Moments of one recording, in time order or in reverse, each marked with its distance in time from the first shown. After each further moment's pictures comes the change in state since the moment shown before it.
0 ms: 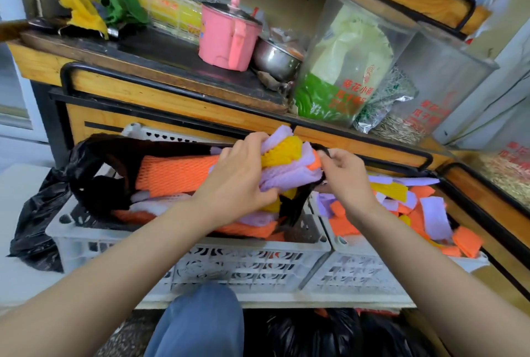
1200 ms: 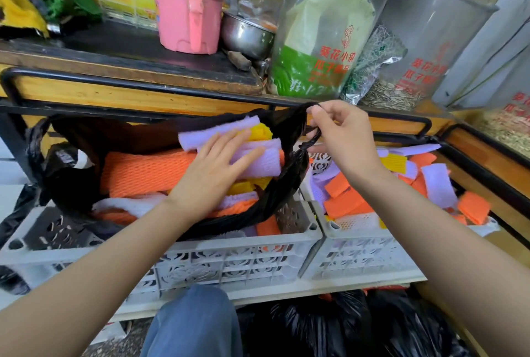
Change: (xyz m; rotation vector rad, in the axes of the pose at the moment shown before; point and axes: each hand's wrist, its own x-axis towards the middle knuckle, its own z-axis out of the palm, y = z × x) left_hand 0.022 -0.048 0.067 0.423 0.034 0.394; right_hand 0.028 -0.004 -0.029 0.181 0.075 -0.058
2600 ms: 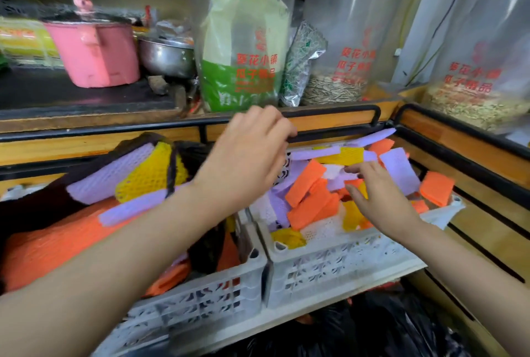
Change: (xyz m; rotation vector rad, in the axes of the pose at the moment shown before) left_hand 0.154 0.117 -0.020 -0.172 0.157 0.180; right_hand 0.001 0.168 -0.173 -0.784 -0.076 -0.124
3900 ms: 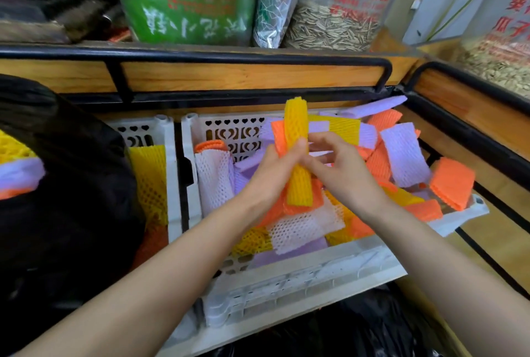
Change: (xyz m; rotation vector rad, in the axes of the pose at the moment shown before) left_hand 0.020 0.061 0.220 -1.732 -0.096 -1.094; right_hand 0.070 0.045 0.068 0.639 -0.094 0.133
